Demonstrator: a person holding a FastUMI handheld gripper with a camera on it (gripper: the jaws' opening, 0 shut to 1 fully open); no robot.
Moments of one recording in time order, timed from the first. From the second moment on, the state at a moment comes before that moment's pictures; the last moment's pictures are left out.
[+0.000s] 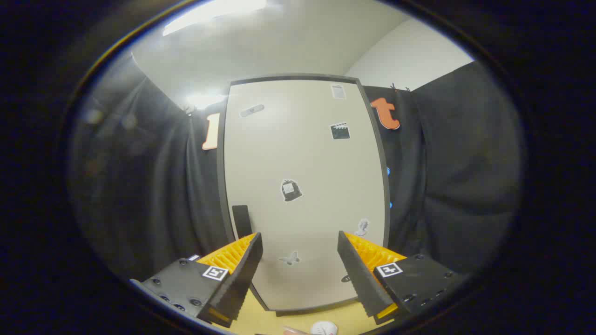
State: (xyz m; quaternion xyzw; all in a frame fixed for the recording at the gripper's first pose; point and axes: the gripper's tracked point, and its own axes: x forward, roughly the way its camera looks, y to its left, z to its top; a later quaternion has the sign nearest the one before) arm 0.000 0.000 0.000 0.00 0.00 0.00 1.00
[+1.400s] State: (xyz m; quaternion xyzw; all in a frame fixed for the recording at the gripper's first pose) arm 0.095 0.112 -0.035 -0.01 0.02 0.09 1.00
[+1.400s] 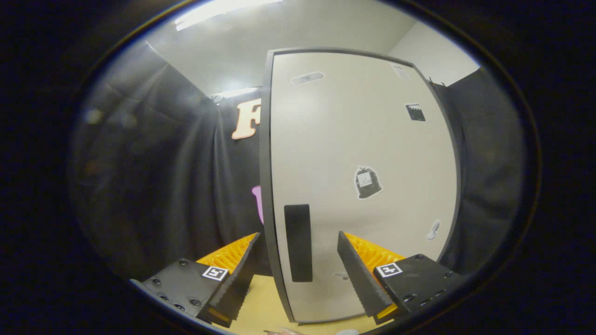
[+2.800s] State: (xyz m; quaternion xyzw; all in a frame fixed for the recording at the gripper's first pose) arm 0.120 0.111 -0.064 -0.02 0.05 0.06 1.00
